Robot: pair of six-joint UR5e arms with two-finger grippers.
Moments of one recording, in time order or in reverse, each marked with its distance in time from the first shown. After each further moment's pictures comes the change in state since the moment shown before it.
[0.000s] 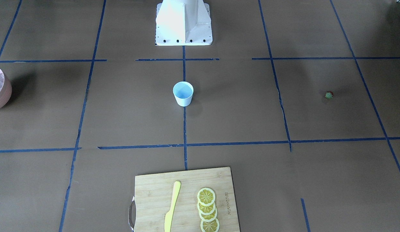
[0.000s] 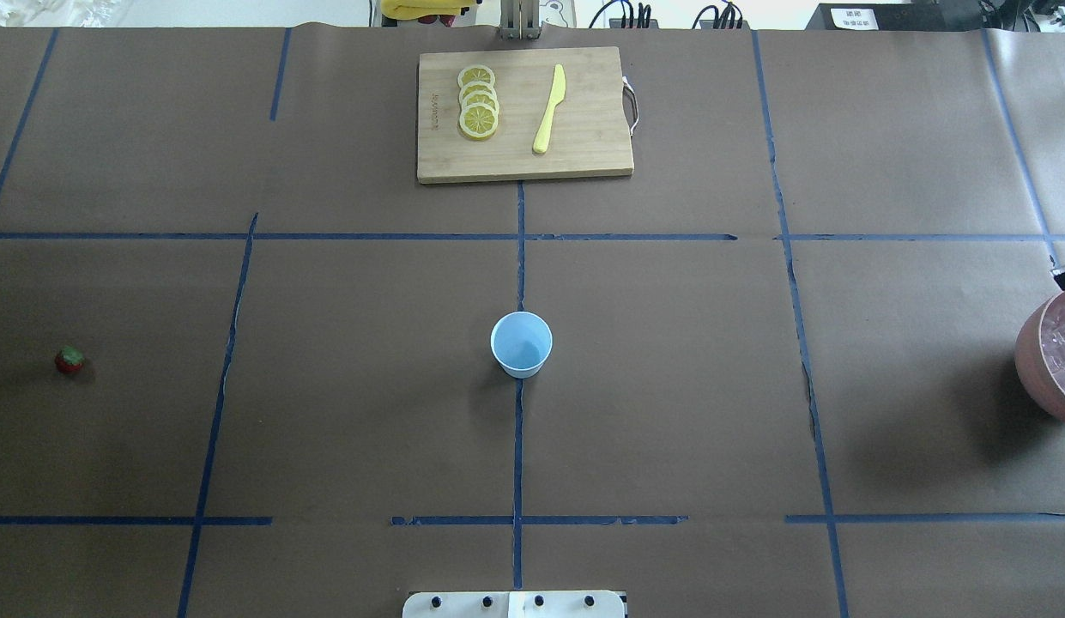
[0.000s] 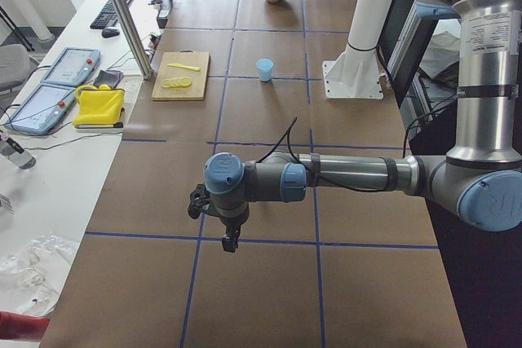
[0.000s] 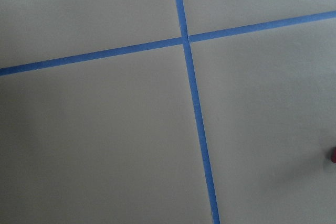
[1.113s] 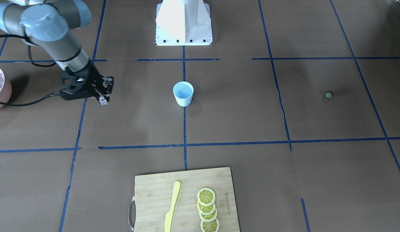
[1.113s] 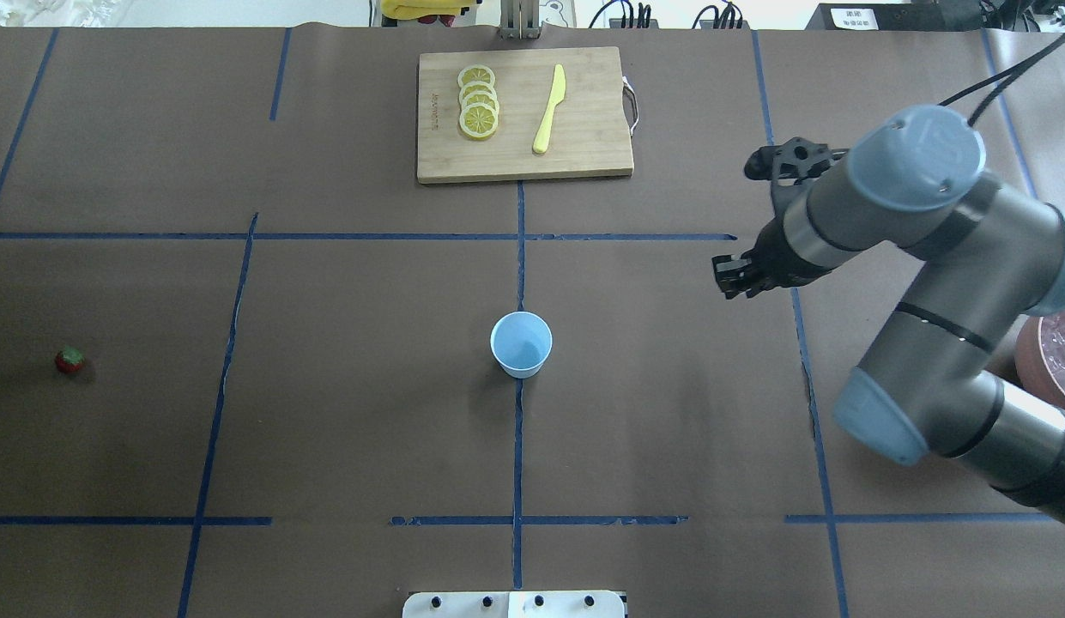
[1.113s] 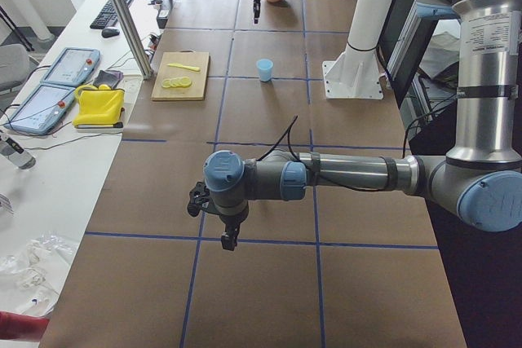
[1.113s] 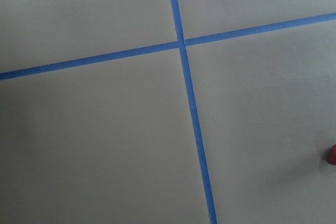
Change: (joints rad) left arm 0.000 0.000 -0.008 0.000 -0.001 0.000; right arm -0.568 0.492 0.104 -0.258 -0.288 0.874
